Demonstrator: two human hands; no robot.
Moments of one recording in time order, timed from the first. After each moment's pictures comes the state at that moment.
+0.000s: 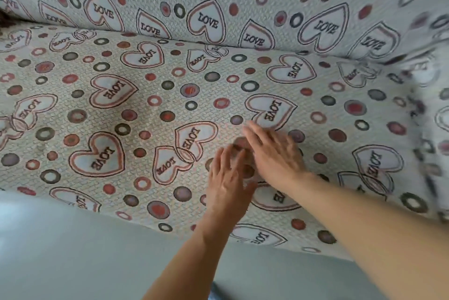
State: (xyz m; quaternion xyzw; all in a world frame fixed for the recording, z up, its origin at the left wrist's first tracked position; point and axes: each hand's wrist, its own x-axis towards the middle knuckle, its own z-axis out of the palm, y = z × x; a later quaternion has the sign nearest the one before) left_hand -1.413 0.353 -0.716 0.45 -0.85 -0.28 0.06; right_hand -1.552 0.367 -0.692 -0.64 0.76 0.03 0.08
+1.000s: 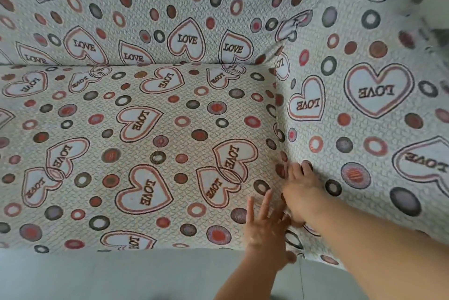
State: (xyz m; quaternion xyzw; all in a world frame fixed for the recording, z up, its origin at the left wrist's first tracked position) left_hand -1.673 0.615 -0.721 0.14 -0.92 -0.16 -0.33; right_hand -1.799 0.608 -0.688 -0.52 0.67 0.48 0.23
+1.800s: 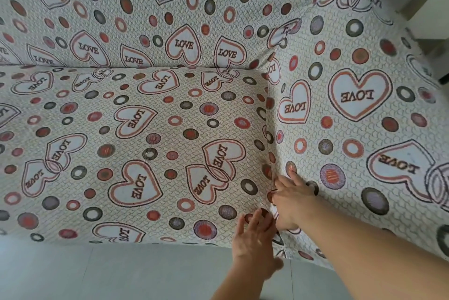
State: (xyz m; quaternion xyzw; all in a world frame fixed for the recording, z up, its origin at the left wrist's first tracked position) left_hand -1.668 0.648 -0.732 0.22 -0.90 -0.20 -0.33; right_hand -1.806 0.642 -0.686 -0.56 0.68 0.38 0.28
